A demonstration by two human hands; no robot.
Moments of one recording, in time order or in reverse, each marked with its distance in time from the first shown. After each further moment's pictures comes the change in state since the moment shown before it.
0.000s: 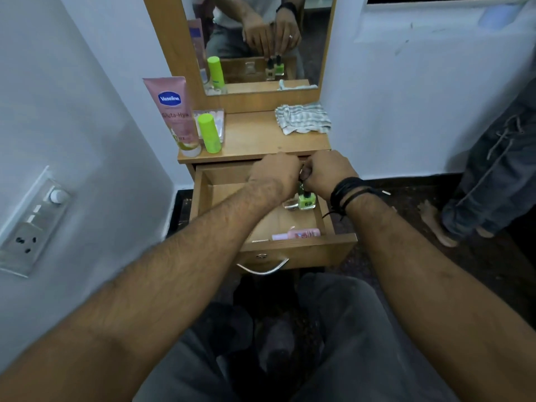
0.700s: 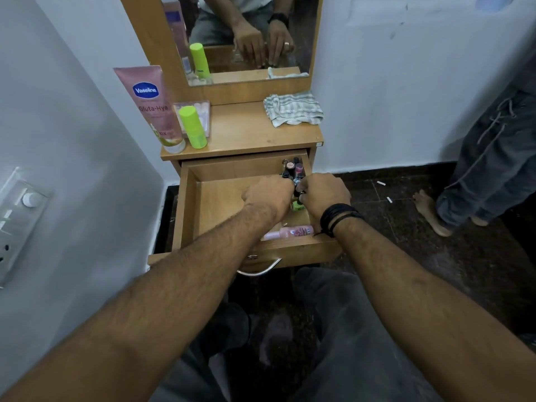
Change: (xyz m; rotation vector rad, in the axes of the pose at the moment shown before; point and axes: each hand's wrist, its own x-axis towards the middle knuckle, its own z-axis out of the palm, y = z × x) left_hand 0.004 0.004 0.063 0.035 -0.069 0.004; right_hand 0.000 0.031 0.058 -0.090 0.025 0.095
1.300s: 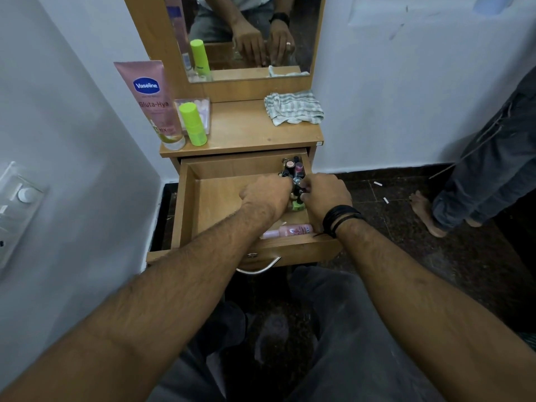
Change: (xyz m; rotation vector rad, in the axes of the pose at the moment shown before) left_hand -0.002 -0.005 -0.002 -0.043 -0.029 0.017; right_hand 0.001 0.007 0.008 0.078 0.017 0.003
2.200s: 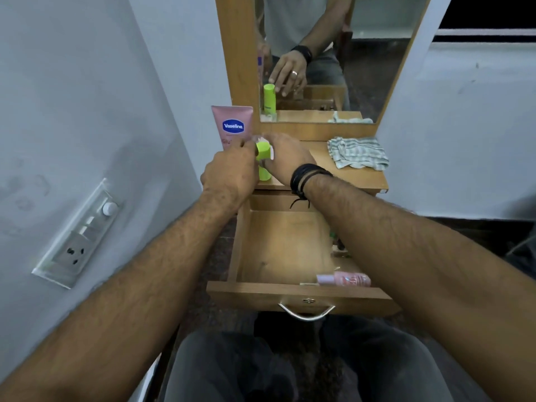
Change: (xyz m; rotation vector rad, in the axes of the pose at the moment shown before) left_hand -0.011 -0.164 -0.099 -0.029 0.420 -0.289; right_hand 0.093 -0.208 -0.033 0.113 0.117 -0.479
